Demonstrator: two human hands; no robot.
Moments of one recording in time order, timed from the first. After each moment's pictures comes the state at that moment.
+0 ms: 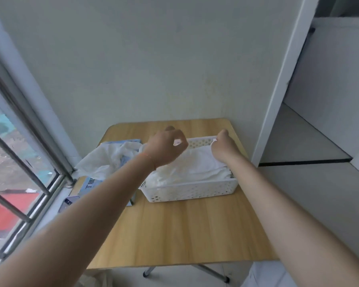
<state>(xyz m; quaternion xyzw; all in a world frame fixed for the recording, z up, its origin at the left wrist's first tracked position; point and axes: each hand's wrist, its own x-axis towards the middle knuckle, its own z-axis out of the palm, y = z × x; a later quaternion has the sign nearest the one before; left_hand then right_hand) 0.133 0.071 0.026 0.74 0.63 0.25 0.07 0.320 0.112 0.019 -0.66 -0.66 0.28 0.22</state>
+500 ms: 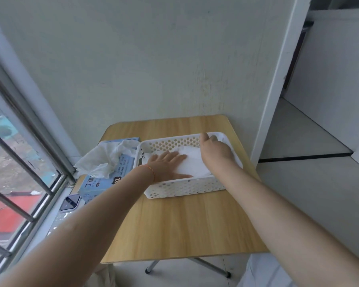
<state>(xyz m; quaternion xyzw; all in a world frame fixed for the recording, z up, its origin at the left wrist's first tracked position) 0.134 0.062 -0.025 0.76 0.63 -0.12 0.10 0.309 0.101 -0.009 -0.60 -0.79 -0.04 0.05</state>
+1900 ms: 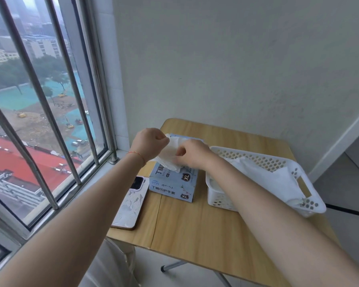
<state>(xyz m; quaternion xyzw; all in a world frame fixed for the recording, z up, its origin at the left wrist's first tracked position) -0.067 -0.005 0.012 0.50 0.77 0.38 0.12 0.086 0.055 0.027 -0.40 -0.90 0.17 0.05</state>
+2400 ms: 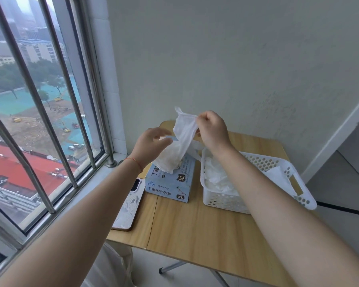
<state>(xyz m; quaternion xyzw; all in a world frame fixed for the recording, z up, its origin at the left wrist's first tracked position) -0.051 -0.012 0.012 0.50 0.67 0.51 0.20 0.116 0.064 0.070 -0.40 -0.72 0.38 0.42</state>
